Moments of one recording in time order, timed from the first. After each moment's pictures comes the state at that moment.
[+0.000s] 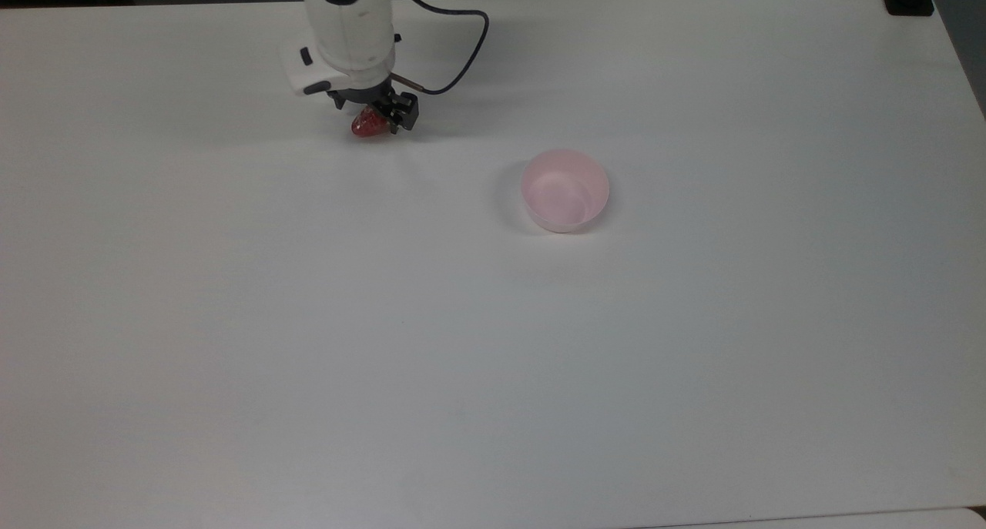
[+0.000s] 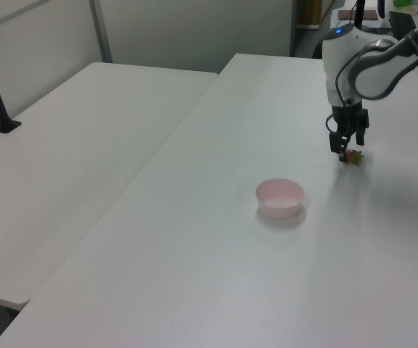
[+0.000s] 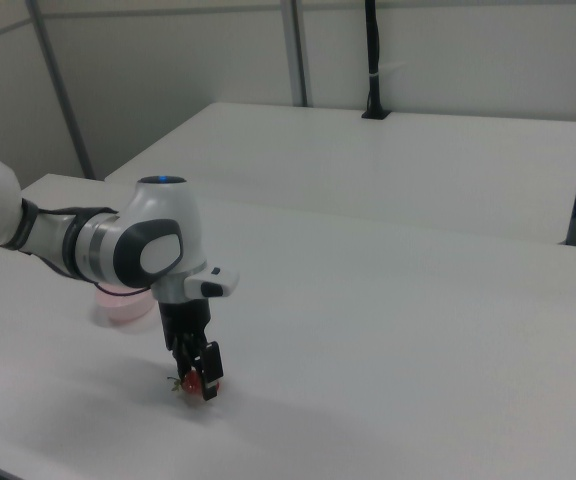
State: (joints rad) arm 0.10 0.08 -0.18 -2.29 -0.13 2.18 0.37
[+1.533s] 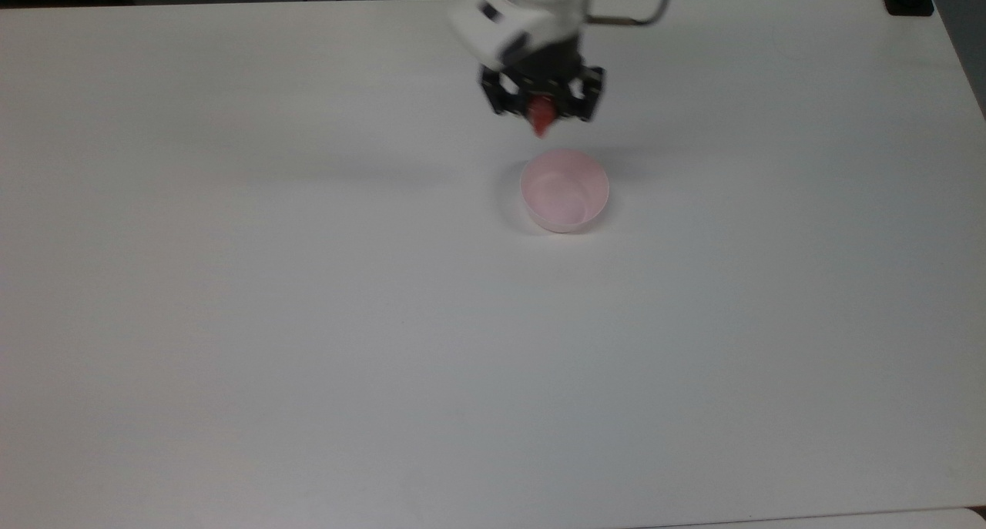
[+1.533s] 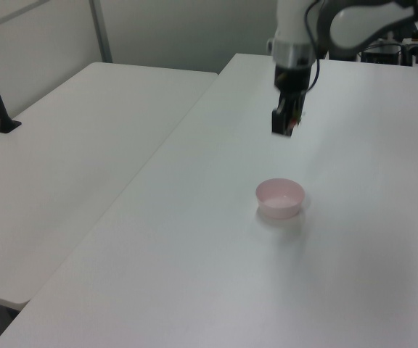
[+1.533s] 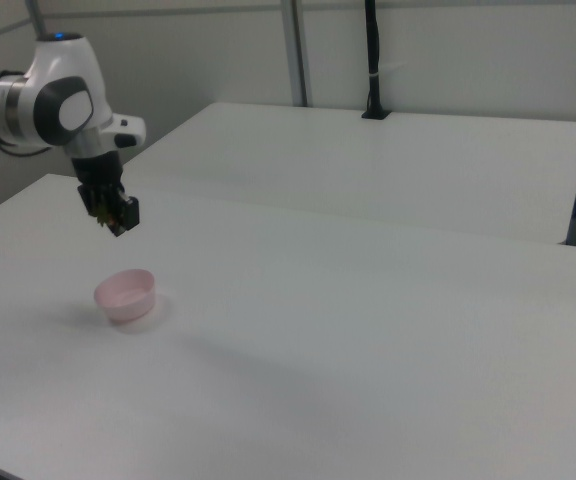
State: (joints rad) arm 0.44 0.16 -0.17 -1.77 0.07 1.97 0.34
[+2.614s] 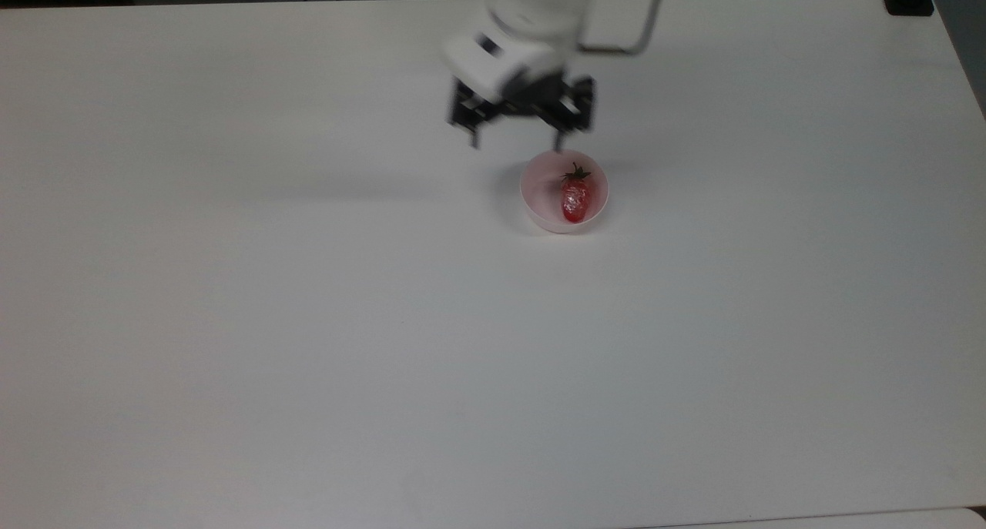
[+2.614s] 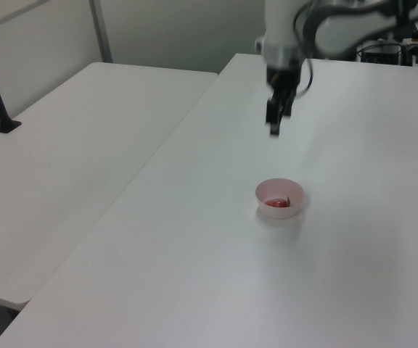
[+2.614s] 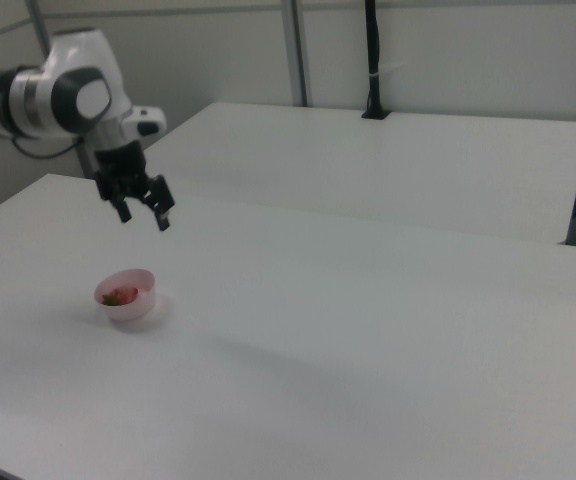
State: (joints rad) arm 0.39 0.20 -0.19 -1.68 -0.01 1.90 0.21
